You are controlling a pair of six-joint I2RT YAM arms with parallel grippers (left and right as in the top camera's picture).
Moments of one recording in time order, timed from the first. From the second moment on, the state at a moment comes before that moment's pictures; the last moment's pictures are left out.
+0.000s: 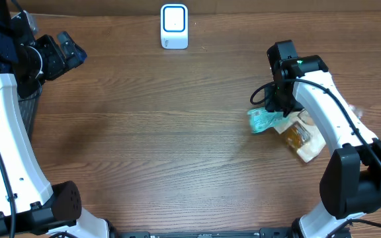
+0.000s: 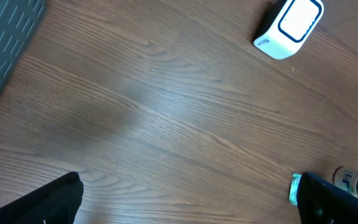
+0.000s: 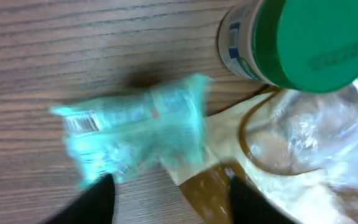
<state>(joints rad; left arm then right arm) 0.22 1.77 2.32 -1.66 0.19 -0.32 0.18 1.81 1.45 -1.10 0.22 0.20</state>
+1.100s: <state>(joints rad) 0.22 1.77 2.32 -1.66 0.19 -0.32 0.18 0.89 1.69 -1.39 -0.12 0.31</state>
